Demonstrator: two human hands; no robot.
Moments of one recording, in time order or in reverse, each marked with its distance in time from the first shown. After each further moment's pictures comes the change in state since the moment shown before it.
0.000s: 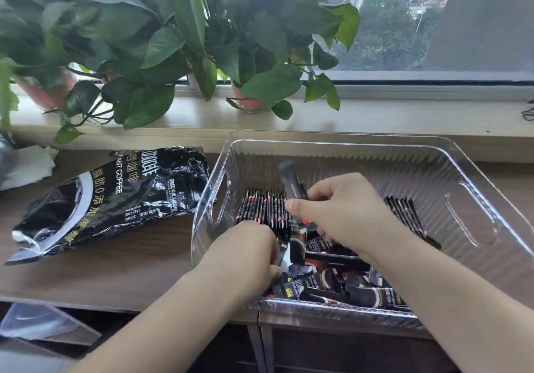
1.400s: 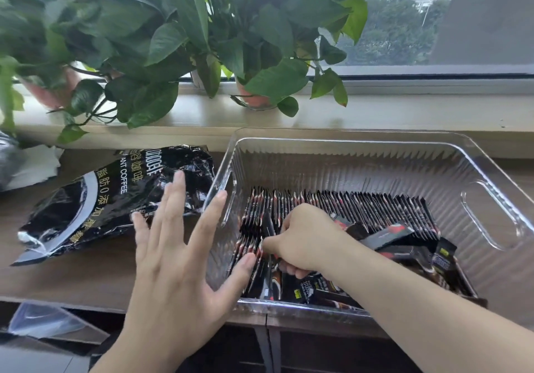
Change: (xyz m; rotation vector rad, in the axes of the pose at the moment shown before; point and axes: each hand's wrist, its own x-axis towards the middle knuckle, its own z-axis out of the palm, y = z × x) left_hand -0.065 -0.057 0.027 0.019 0.768 0.066; right_hand 0.006 -0.006 0.056 -0.177 -0.334 0.177
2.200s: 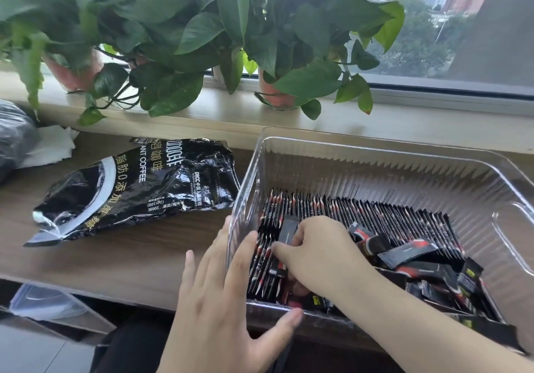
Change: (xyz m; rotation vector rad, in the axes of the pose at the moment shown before) left_hand -0.038 0.005 0.028 -0.132 -0.105 -0.084; right_hand -0.003 -0.004 0.023 -0.212 0.201 -0.082
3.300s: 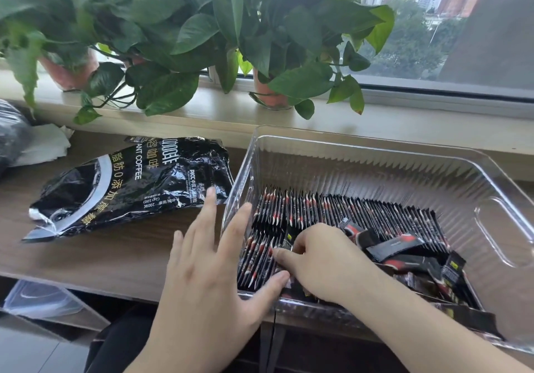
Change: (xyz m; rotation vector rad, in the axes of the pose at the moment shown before) left_hand 0.019 0.009 -0.020 0.032 0.030 -0.055; right_hand -0.013 0.015 -0.009 -0.151 -0.085 -0.054
